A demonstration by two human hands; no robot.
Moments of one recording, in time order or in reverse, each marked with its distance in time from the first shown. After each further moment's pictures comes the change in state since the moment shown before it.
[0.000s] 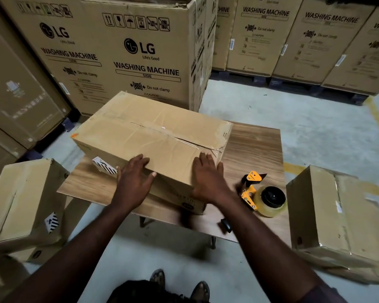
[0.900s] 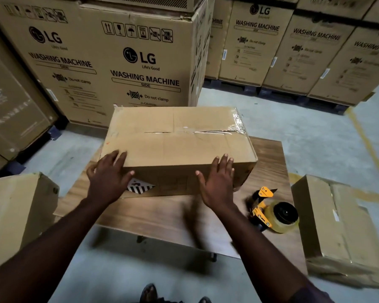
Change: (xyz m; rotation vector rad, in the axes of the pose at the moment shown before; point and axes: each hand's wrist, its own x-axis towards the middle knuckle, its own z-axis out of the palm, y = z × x) left_hand 0.086 -0.104 -0.052 0.392 0.003 0.026; right_hand 0.069 -0.018 0.030 0.107 0.351 0.358
